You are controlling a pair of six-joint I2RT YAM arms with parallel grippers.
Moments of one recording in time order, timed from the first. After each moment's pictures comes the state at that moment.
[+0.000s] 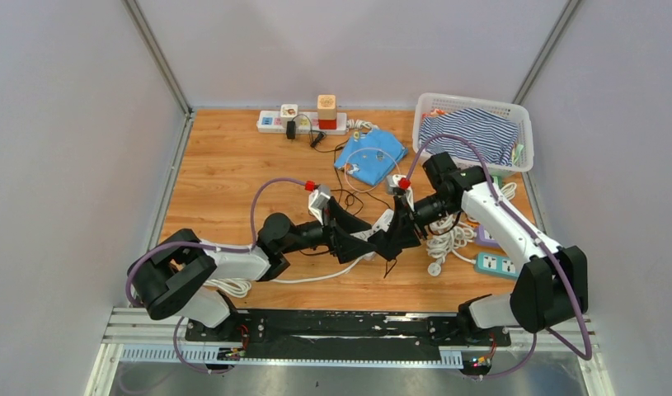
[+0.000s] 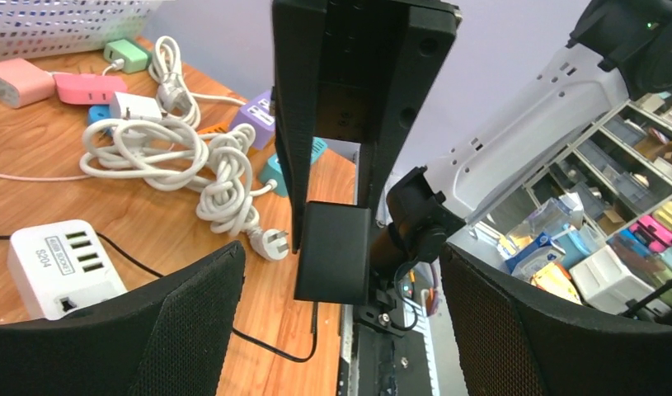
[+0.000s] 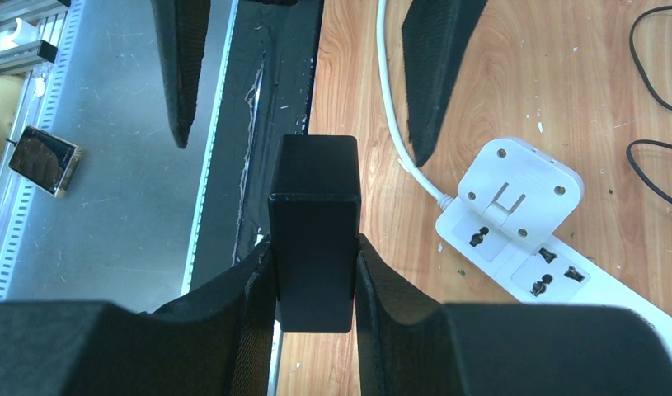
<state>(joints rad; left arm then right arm) -0.85 1.45 0.41 1.28 0.52 -0.68 0.35 1.35 1.09 -1.14 -1.15 -1.01</state>
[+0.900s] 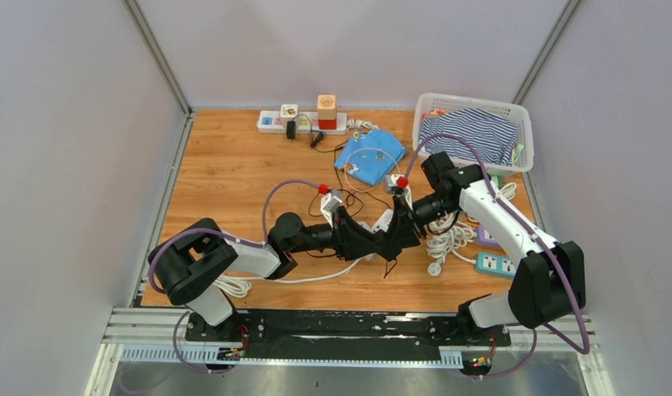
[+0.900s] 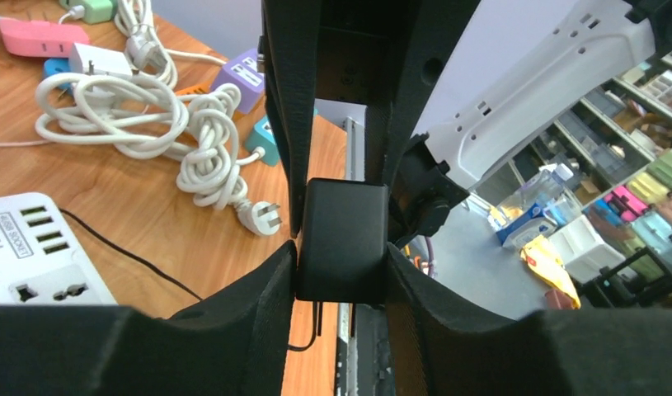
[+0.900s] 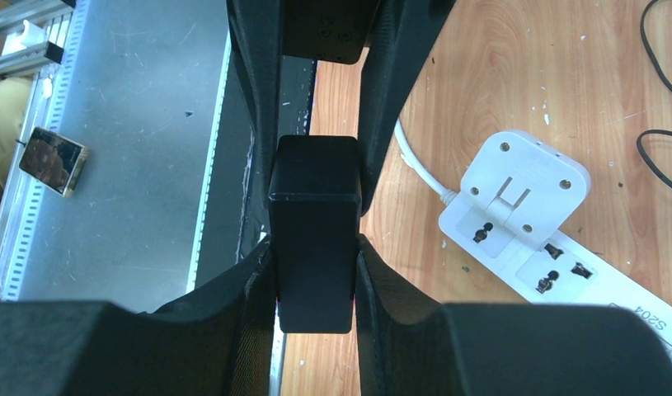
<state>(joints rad) -0.87 1.58 0.44 1.31 0.56 -0.69 0.35 1.38 1.10 -1.16 -1.15 -1.01</state>
